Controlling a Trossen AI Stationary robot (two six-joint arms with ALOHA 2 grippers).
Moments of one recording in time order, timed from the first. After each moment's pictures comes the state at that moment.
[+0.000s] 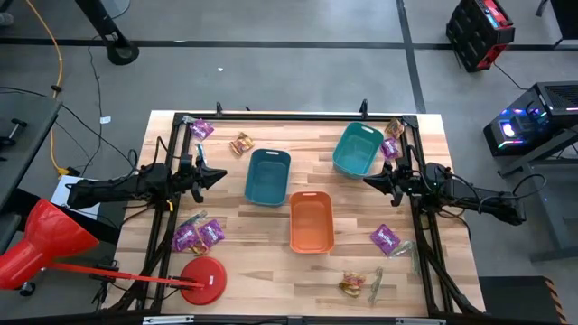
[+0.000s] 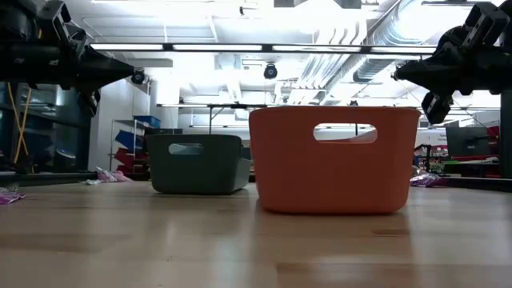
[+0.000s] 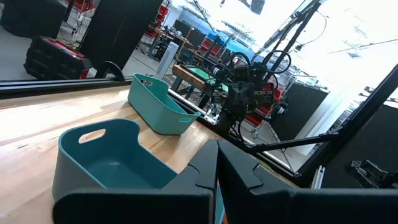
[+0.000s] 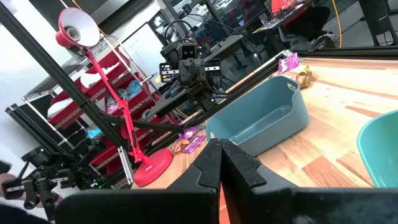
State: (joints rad) left arm 0.05 0.00 0.01 0.03 -0.20 -0.51; right arm -0.20 0.01 0.01 0.03 -0.13 0.60
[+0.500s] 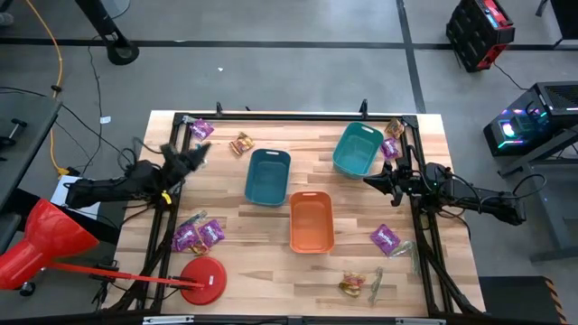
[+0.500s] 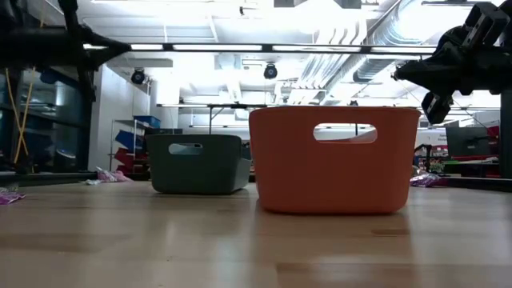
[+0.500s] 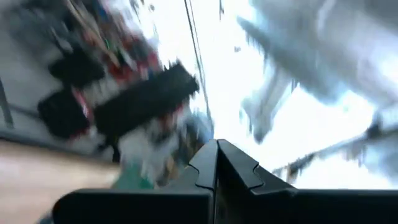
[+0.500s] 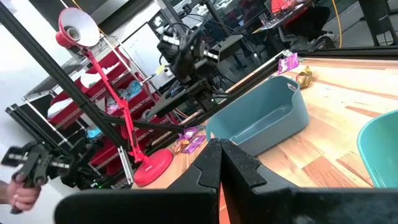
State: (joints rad) left arm 0.05 0.06 0.01 0.46 -0.61 -0.80; right arm -0.20 0.01 0.01 0.03 -0.12 0.60
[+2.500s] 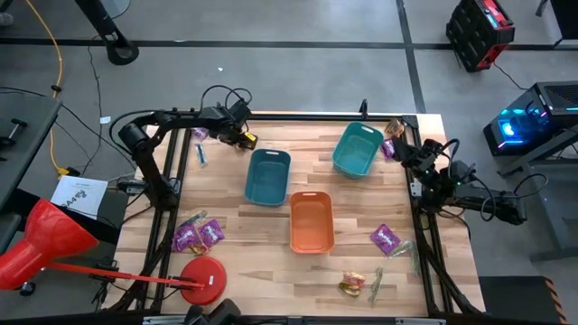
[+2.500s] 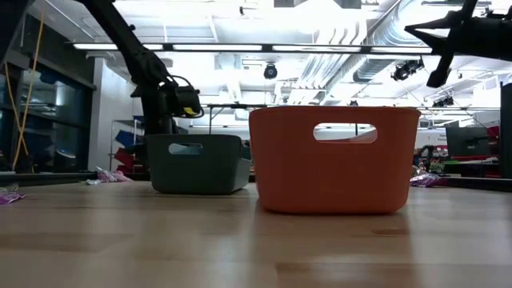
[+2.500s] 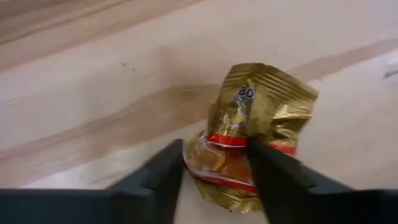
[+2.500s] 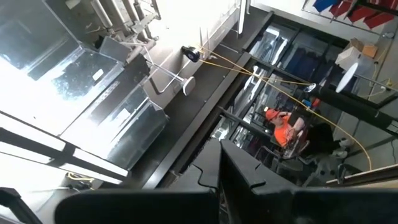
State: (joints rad) left arm 0.77 1.78 0.98 -0.55 -0.05 -0.43; right arm -0.20 0.03 0.04 0.54 0.39 0.92
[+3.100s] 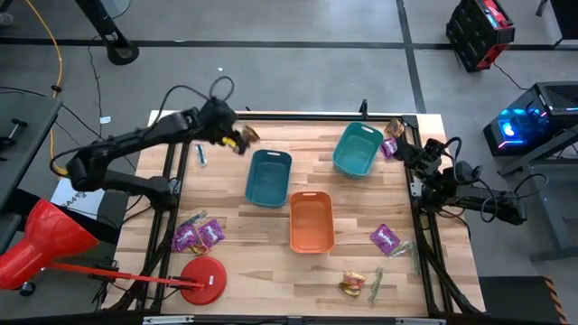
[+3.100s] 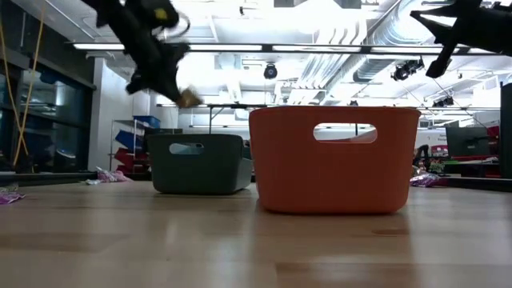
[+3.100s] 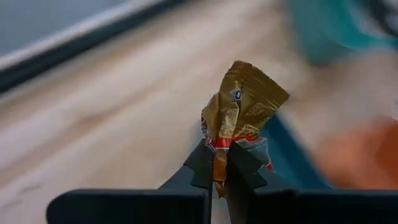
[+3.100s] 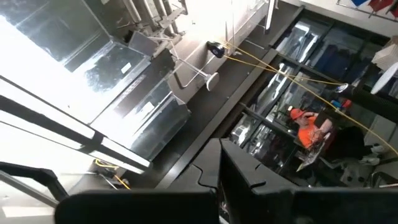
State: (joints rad) left arm 0.51 1.21 0.98 -0.63 0.02 -0.39; right arm -0.20 0.03 0.04 0.62 0.30 0.88
